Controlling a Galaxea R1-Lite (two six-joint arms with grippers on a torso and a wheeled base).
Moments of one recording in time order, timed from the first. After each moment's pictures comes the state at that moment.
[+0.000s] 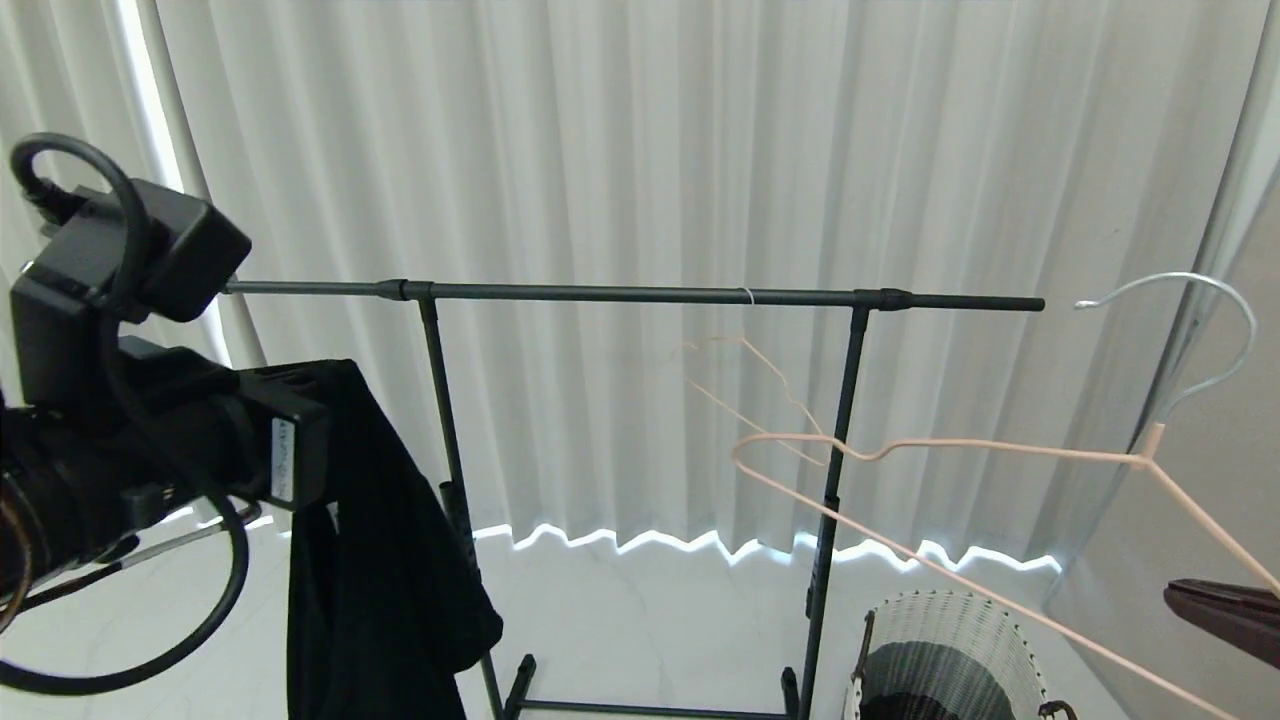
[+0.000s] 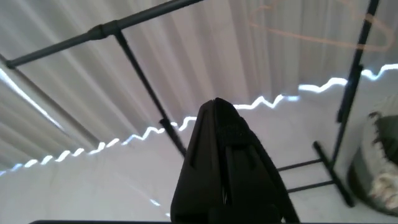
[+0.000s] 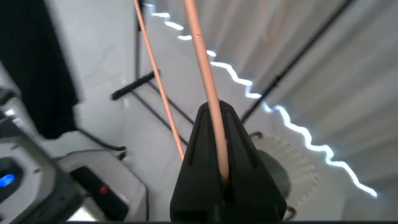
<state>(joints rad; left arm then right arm) -0.48 1.21 -0.81 -0.12 0.30 0.21 0.43 0.84 -0.54 0.09 0.20 -0.20</state>
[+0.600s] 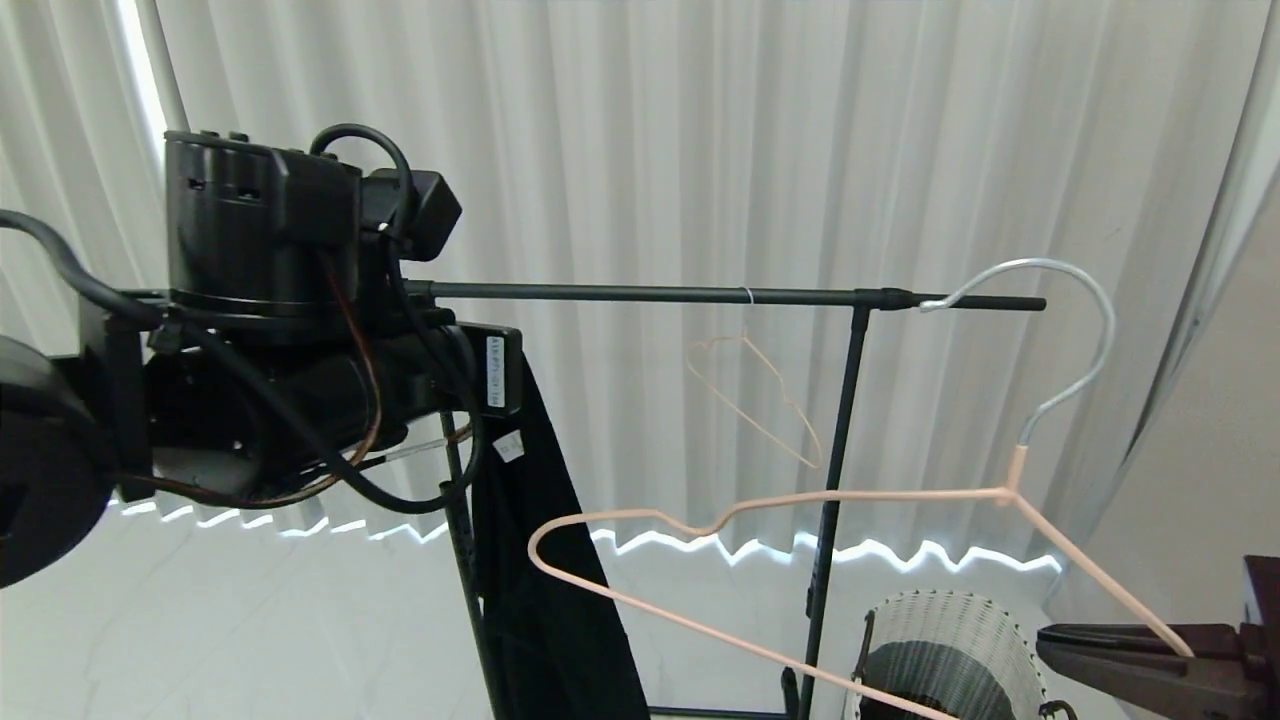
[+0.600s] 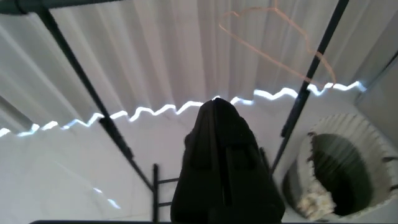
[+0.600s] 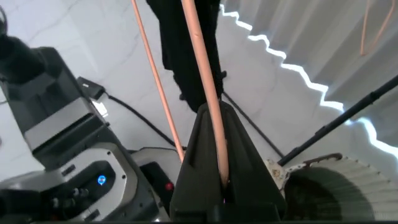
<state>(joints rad) -0.56 1.54 -1.07 -0.12 0.31 -0.06 0.81 1.00 -0.62 0.03 0.19 0.03</state>
